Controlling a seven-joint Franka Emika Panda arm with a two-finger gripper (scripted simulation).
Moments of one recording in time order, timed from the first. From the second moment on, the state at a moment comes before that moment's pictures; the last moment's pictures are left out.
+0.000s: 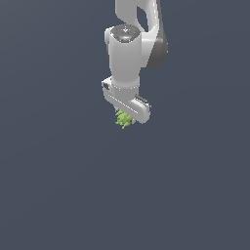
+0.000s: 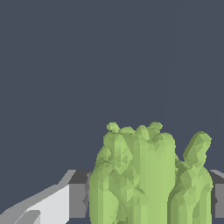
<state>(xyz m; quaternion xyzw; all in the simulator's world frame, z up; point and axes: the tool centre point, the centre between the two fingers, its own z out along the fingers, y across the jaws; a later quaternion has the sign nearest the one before) -0.048 0.002 0.226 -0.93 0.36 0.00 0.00</state>
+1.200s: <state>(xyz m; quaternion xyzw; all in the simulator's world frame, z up) -0.127 -0.051 0.420 -0.93 0.37 0.00 0.00</state>
